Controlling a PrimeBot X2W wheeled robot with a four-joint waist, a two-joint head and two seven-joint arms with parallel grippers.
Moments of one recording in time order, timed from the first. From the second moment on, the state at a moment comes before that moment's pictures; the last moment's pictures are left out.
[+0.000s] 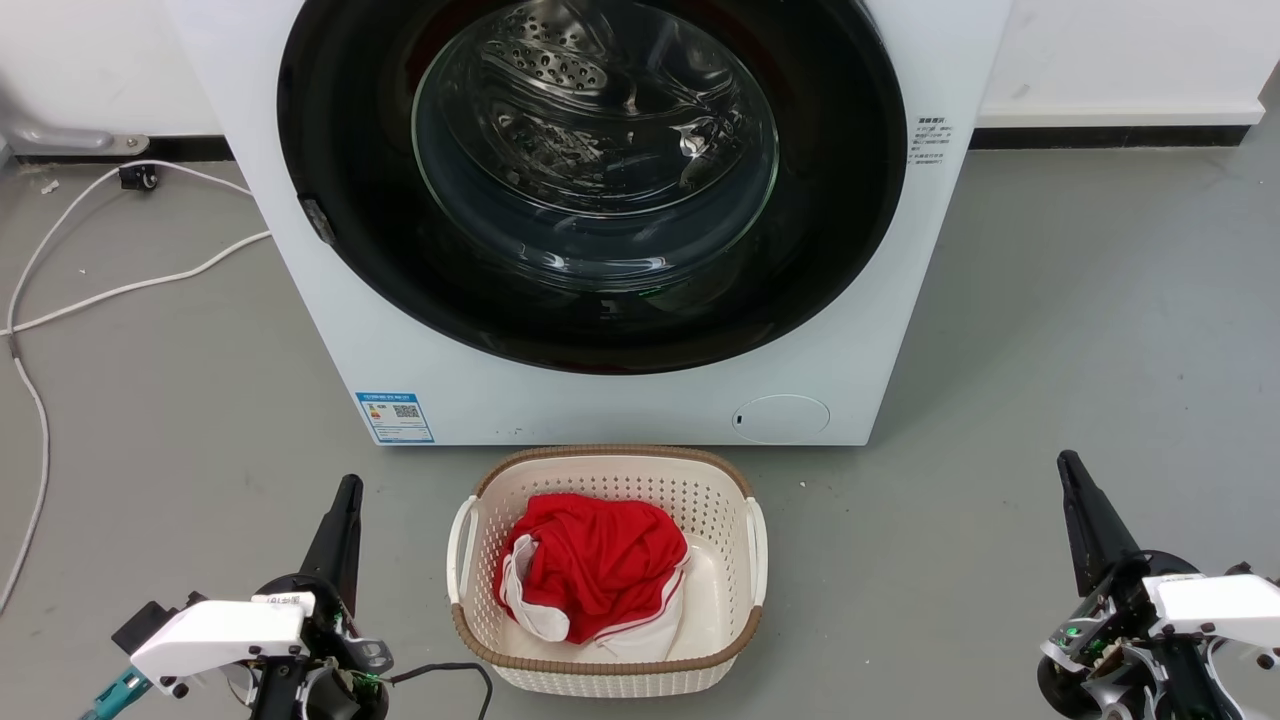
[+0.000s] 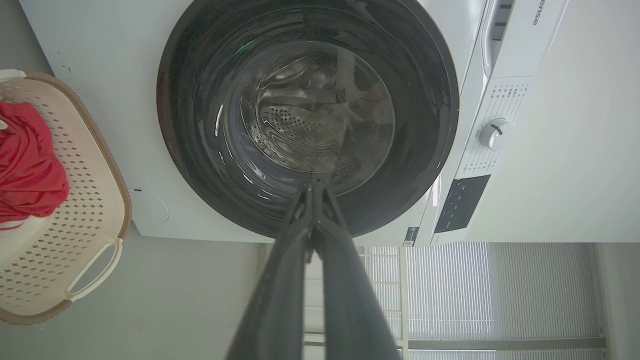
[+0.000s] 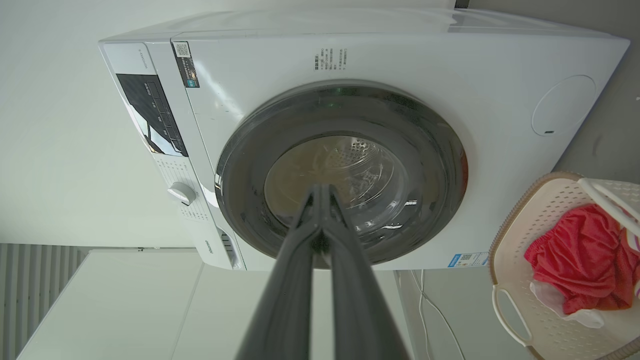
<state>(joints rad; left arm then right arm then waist) -0.10 0.05 0.11 0.25 -1.61 -0.13 0.11 -0.10 -0.05 -0.11 0.25 1.61 0.13 0.11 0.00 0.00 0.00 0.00</state>
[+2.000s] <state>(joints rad) -0.07 0.05 0.05 0.07 -0.95 -0.13 -0.05 -0.03 -0.05 -0.05 0.07 0.83 0.13 -0.05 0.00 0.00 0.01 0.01</state>
